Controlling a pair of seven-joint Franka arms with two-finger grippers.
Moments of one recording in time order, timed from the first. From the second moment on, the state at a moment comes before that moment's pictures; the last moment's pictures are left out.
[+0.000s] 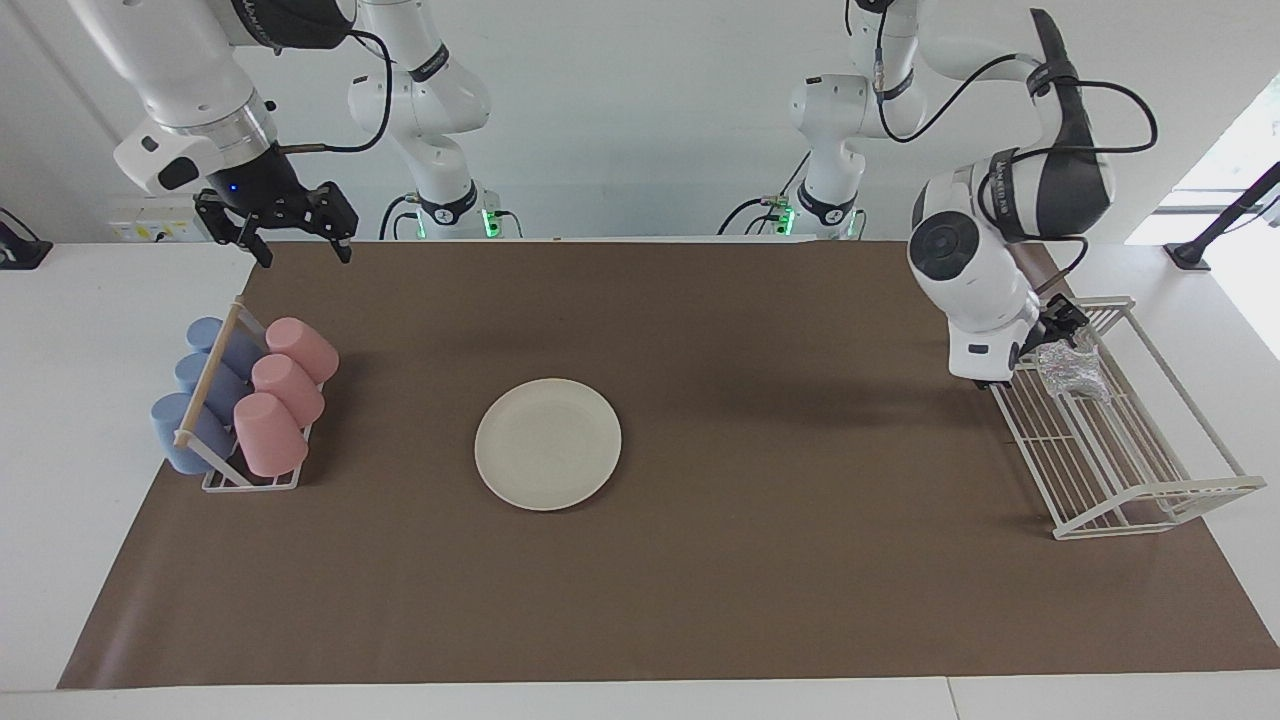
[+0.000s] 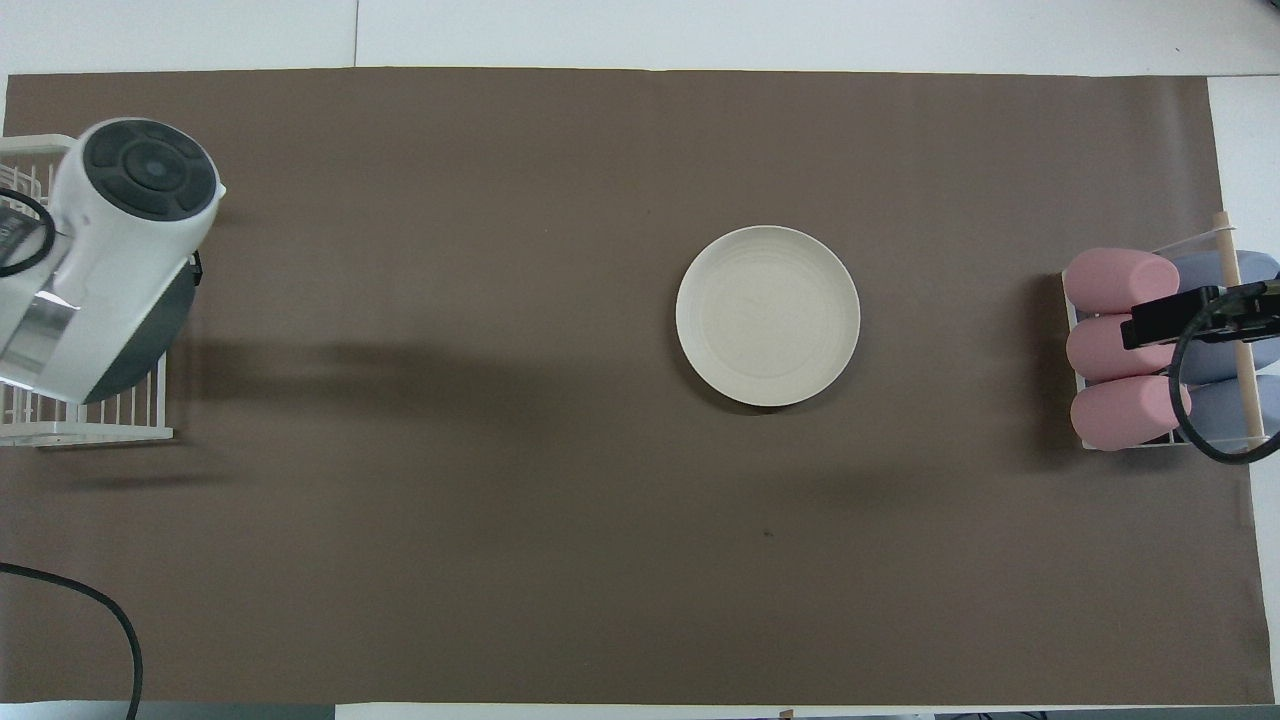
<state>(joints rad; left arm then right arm) -0.14 0.17 -0.04 -1.75 0.68 1.74 -0.56 0.03 -0.07 -0.06 -1.65 0.01 1.55 -0.07</state>
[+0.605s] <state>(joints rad) -0.01 -0.05 -0.03 -1.67 0.06 1.55 -0.27 0.03 -0.07 -0.06 -1.65 0.01 1.55 -0.07</state>
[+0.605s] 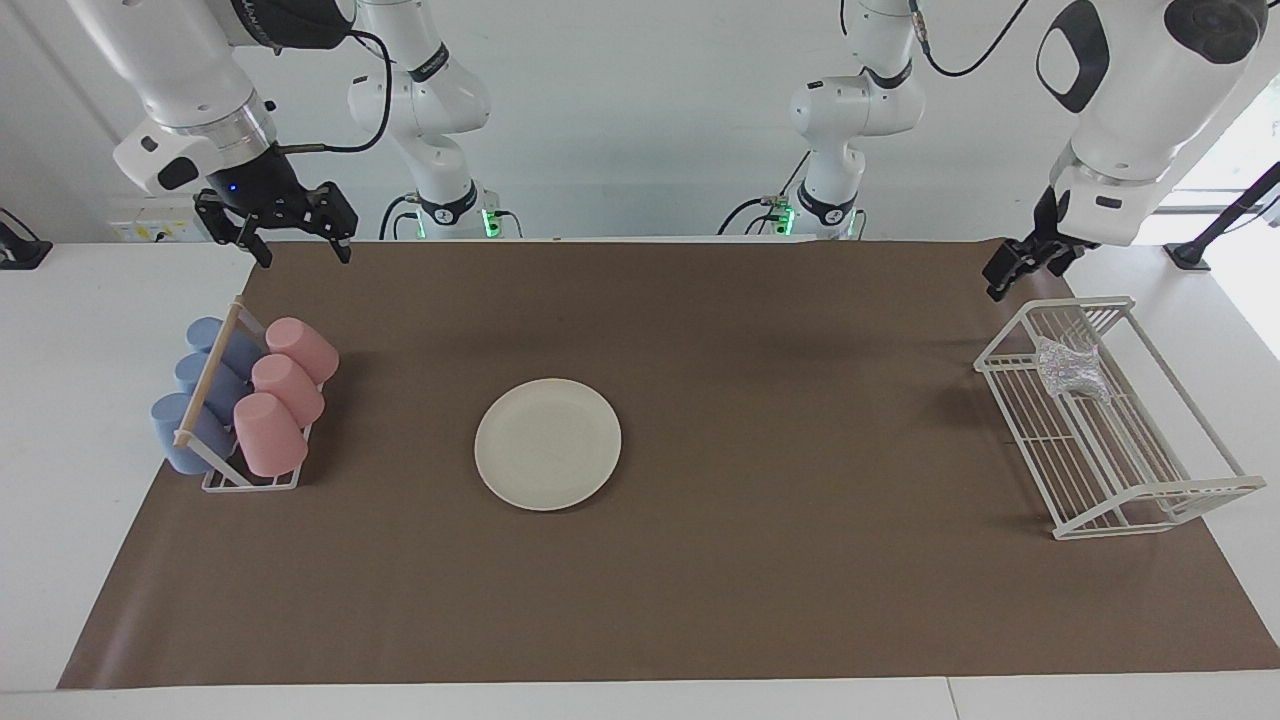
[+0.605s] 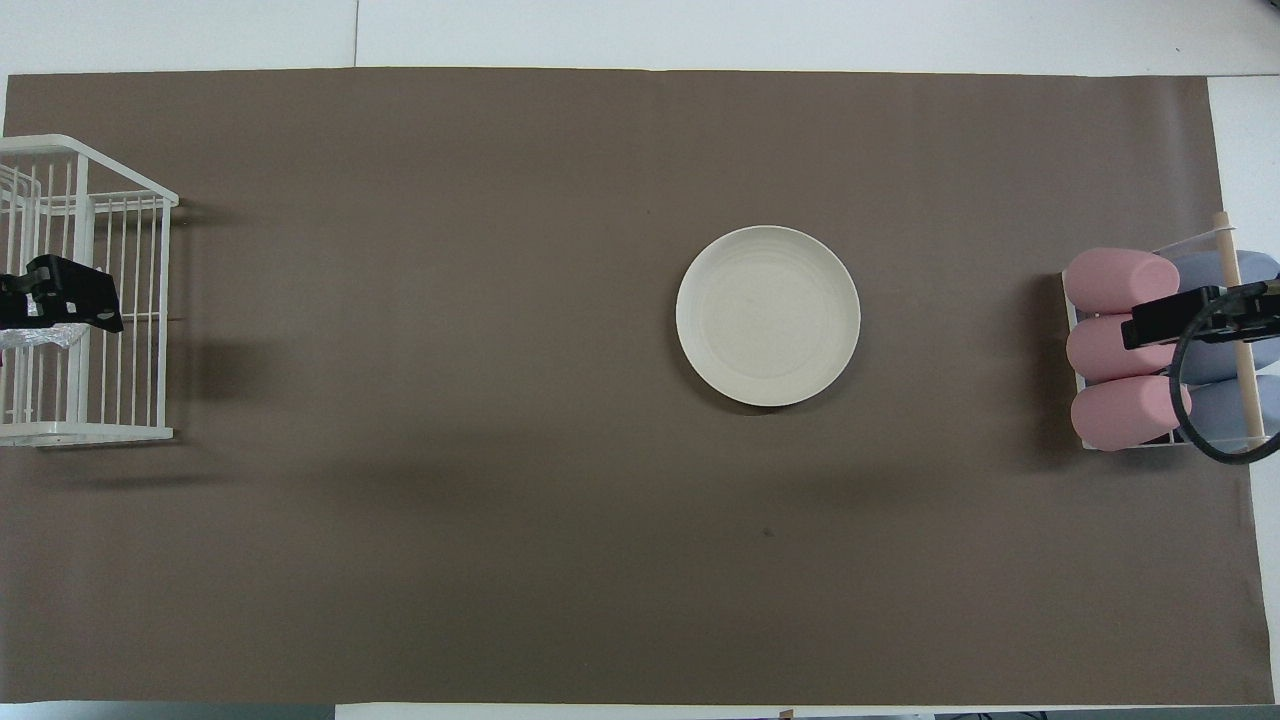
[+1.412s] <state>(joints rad) -0.11 -0.05 0.01 -1.62 -0.02 1.50 -0.15 0.03 -0.07 -0.06 -1.65 0.01 1.55 -0.07</state>
